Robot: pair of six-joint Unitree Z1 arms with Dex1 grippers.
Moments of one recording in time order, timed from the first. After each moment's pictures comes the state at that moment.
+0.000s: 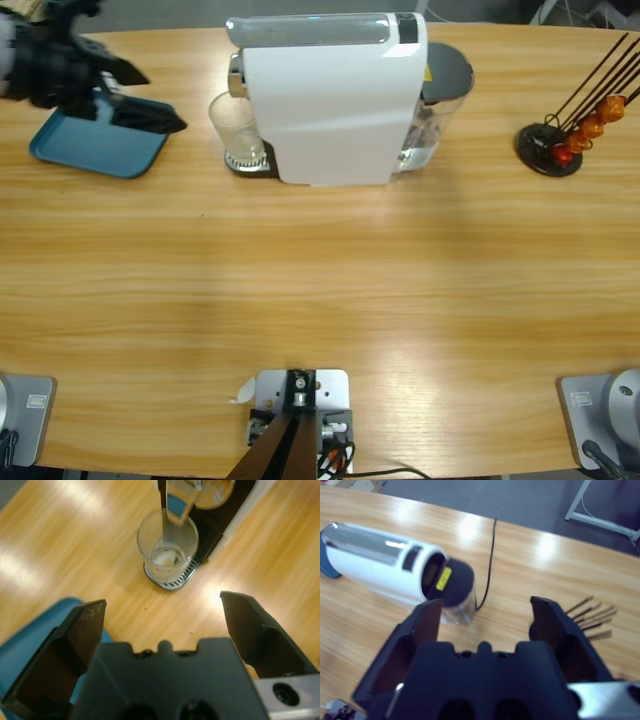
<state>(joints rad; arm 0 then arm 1) -0.46 1.52 -1.03 0.36 -0.26 0.31 0.54 1.21 -1.25 0.66 -0.15 0.11</state>
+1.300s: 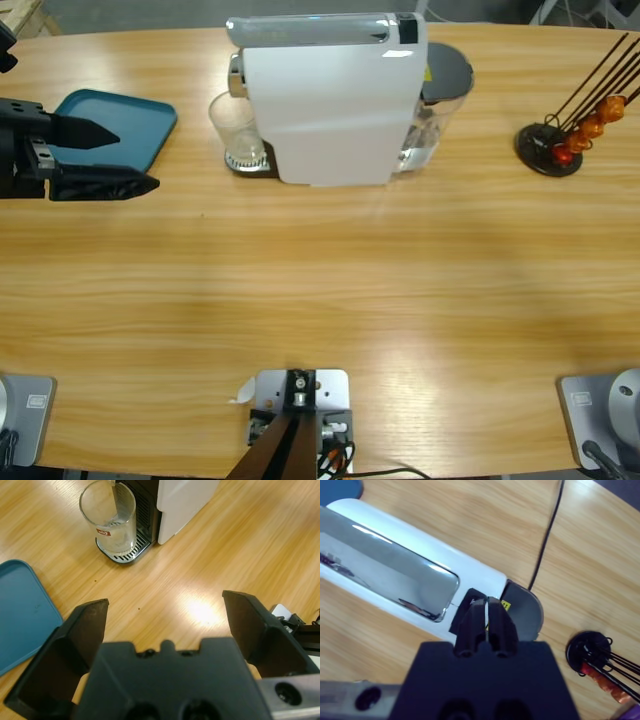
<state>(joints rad) -0.61 1.28 -0.86 0.37 -0.25 0.06 0.64 1.93 -2.09 1.22 -0.05 0.12</state>
